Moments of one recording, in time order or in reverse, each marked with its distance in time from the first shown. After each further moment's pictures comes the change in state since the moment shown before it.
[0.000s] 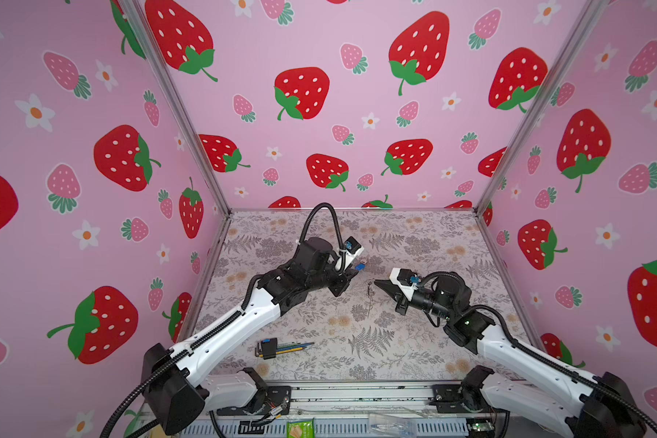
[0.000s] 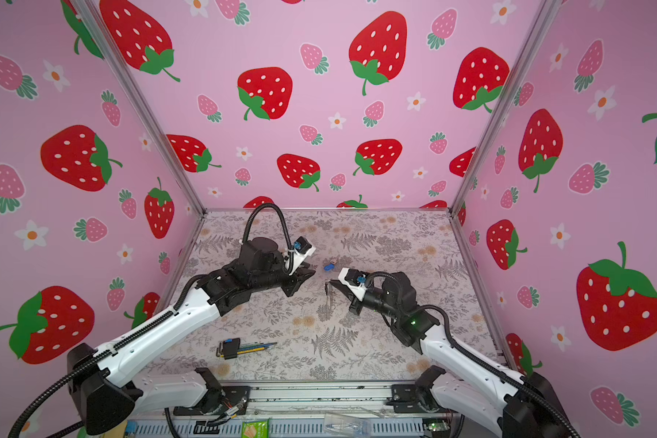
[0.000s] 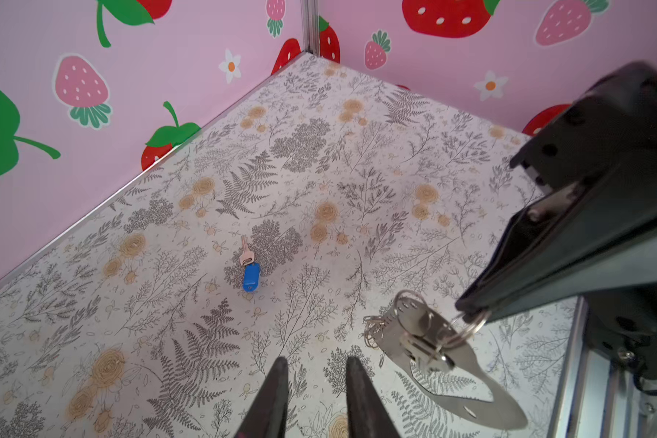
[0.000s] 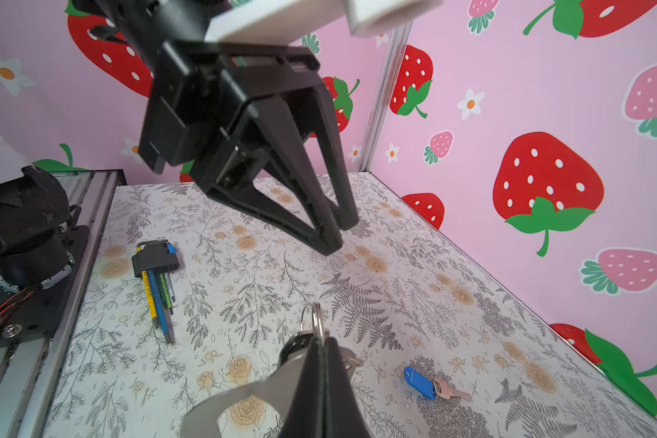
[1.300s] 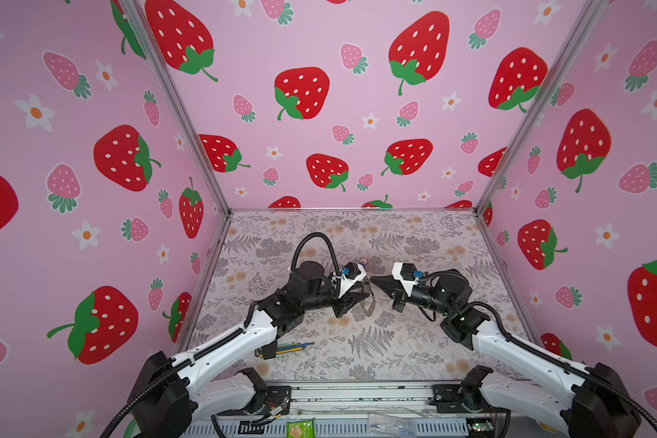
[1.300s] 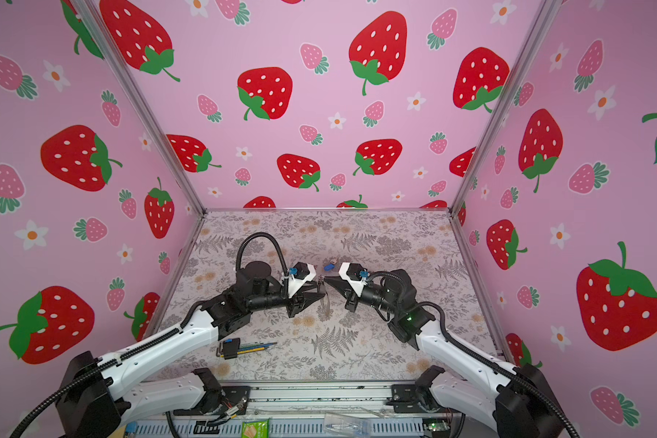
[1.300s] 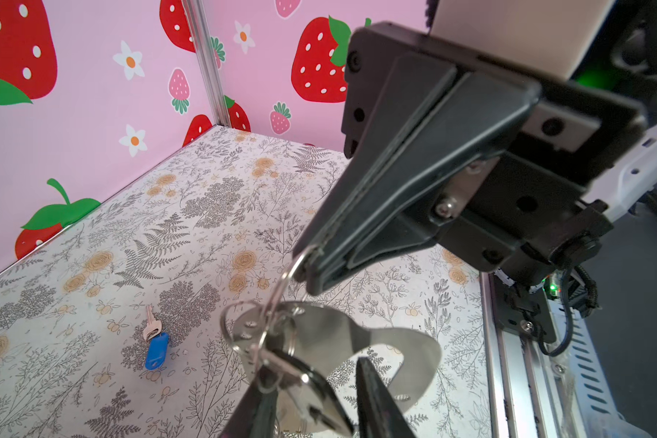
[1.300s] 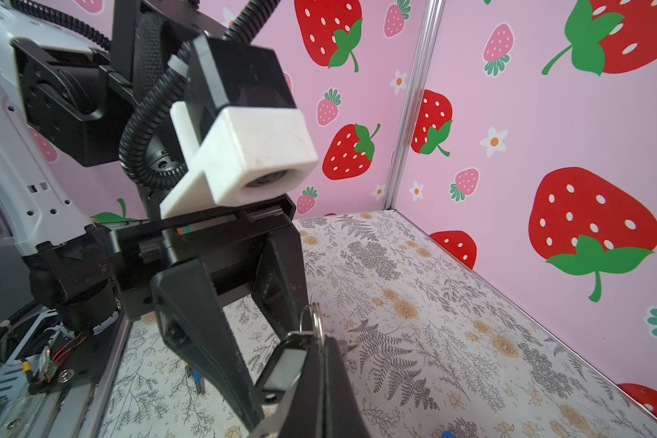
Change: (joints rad) left arm -0.028 -0.103 -0.321 0.426 0.273 0.033; right arm -0.002 0.051 0.019 0.161 -0.105 0.125
